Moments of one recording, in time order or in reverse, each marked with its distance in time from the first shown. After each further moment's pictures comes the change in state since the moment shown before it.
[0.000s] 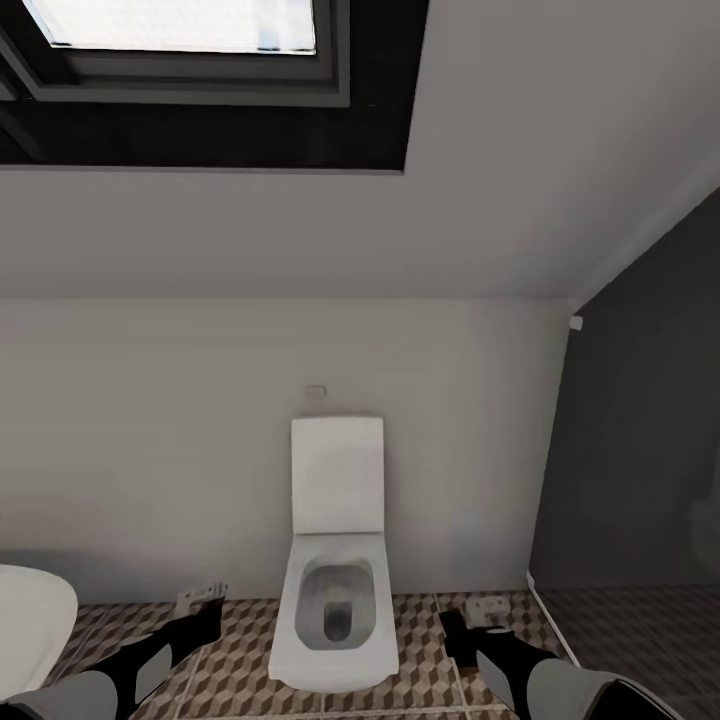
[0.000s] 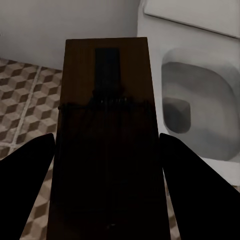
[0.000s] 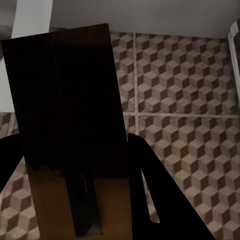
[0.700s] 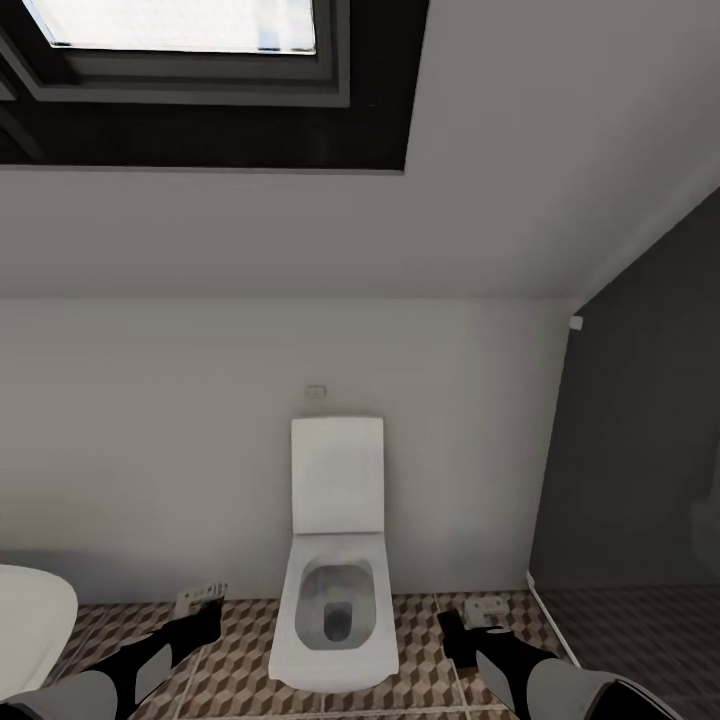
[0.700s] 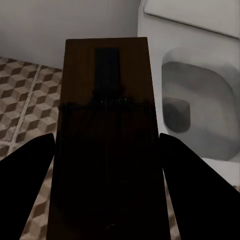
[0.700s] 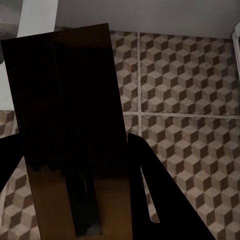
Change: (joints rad) left arm 0.000 0.000 0.005 0.001 0.001 0.003 -0.001; right arm 0.001 0.001 0.003 -0.002 0.004 0.004 0.014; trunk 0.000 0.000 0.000
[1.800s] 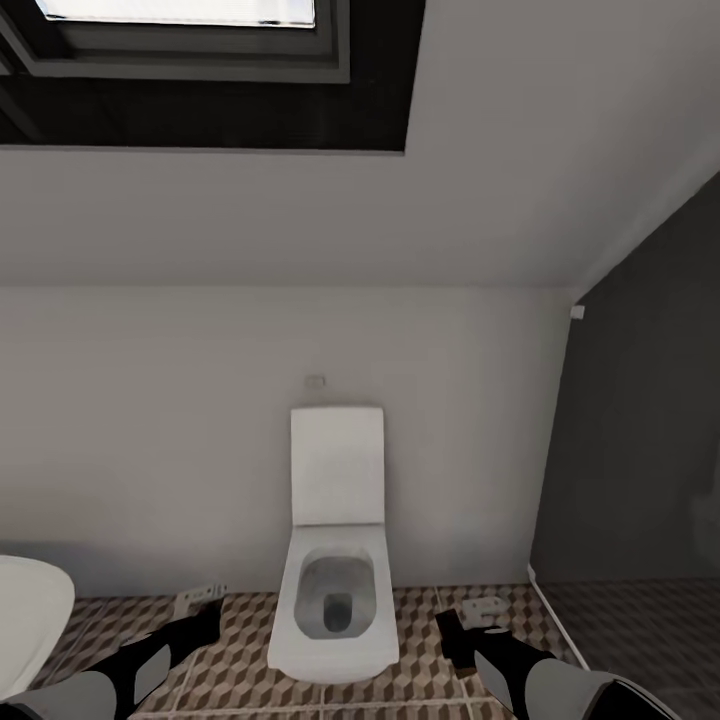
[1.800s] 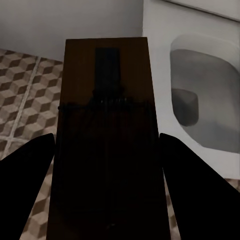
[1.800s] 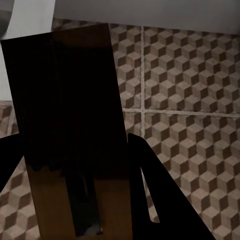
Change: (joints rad) left arm 0.000 0.002 -0.006 0.002 0.004 0.007 -0.001; right arm 0.000 0.004 0.006 -0.001 0.005 0.004 0.002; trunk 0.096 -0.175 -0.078
